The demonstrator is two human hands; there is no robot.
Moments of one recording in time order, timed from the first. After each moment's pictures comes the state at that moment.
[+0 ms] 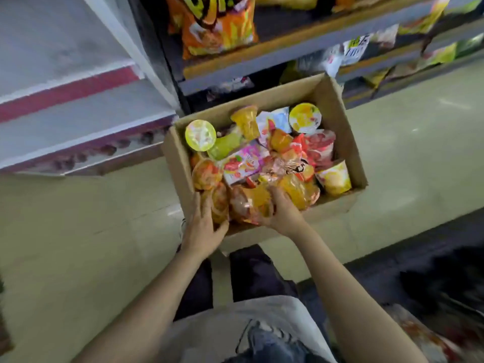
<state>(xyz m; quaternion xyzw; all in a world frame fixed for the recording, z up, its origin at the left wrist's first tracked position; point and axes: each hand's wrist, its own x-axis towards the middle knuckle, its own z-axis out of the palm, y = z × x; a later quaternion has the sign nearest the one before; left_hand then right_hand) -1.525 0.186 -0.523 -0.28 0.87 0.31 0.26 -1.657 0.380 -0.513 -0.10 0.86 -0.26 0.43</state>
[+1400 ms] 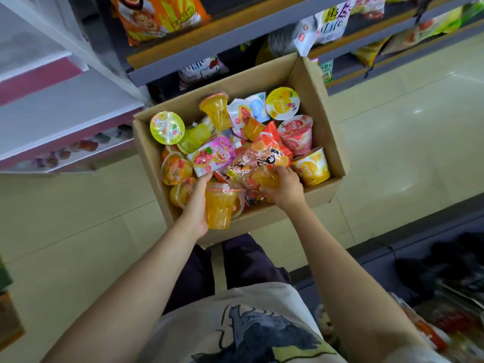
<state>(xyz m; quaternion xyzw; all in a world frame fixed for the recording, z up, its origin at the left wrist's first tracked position) -1.620 0.253 -0.501 -0.56 0.35 0.74 0.16 -1.722 0.440 -0.549 -0.01 0.90 -0.25 0.36</state>
